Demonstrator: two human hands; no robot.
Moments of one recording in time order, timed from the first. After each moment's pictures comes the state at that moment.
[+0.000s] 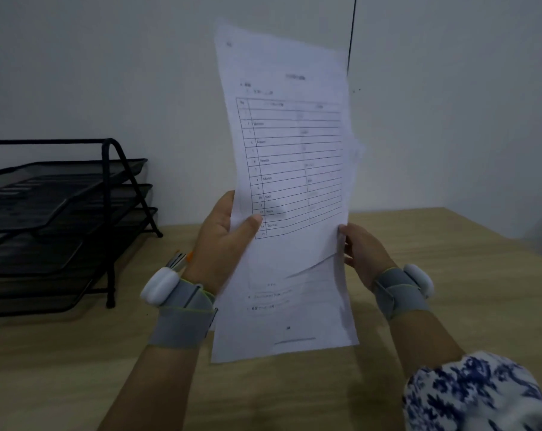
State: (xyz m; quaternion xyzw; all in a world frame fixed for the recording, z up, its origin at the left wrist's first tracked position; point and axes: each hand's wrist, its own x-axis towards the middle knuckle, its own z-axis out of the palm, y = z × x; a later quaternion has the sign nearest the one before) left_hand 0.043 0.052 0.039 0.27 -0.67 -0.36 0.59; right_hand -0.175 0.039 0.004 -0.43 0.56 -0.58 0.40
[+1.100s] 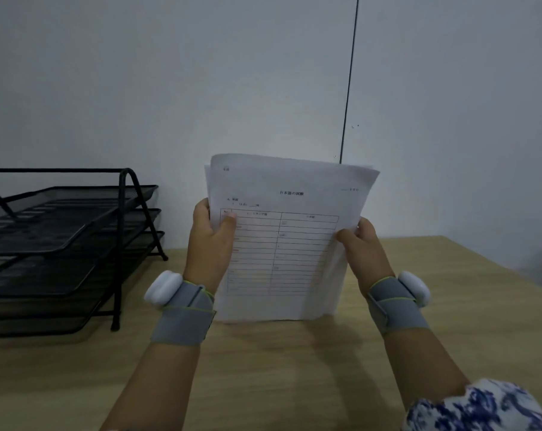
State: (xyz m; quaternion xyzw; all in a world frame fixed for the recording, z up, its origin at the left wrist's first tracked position) left_hand 0.053 0.023 0.061 0.37 -0.58 -0.27 0.67; right_hand -0.161 0.044 0.044 -0.49 0.52 -0.65 0.26
